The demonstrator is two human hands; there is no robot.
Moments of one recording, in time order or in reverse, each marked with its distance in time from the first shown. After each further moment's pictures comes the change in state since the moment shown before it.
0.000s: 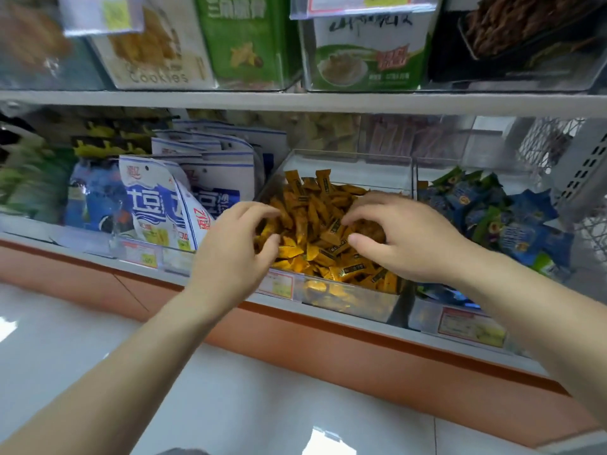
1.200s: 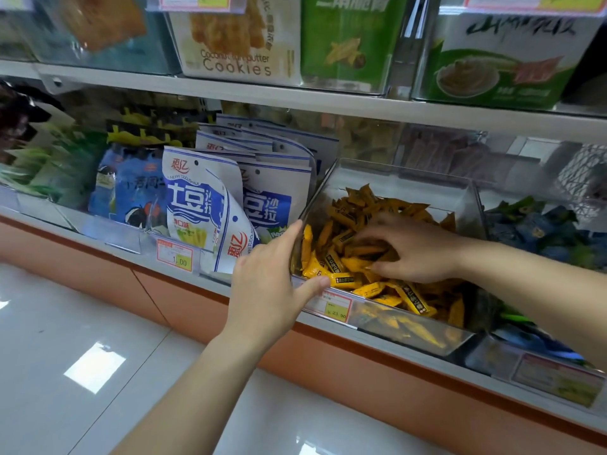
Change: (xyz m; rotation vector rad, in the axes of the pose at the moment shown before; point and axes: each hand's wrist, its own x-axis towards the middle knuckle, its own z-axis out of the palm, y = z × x) left_hand -0.024 -0.048 0.028 0.012 0.038 -0.168; right_hand 0.080 0.012 0.049 -0.059 -0.385 0.009
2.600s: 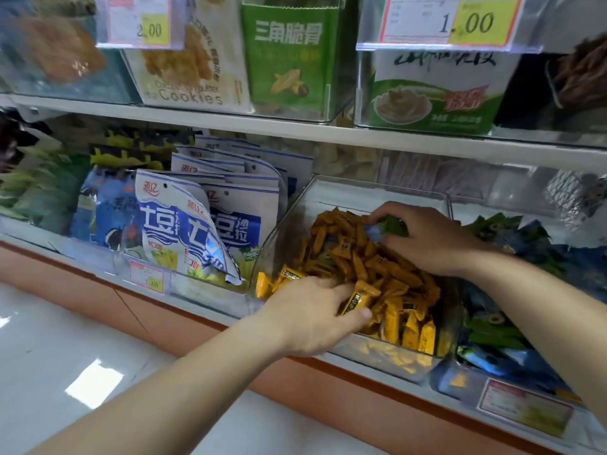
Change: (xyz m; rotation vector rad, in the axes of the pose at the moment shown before) left_hand 0.032 0.076 0.020 0.166 -0.694 0.307; right_hand -0.021 0.041 -0.031 0.335 0.270 0.147
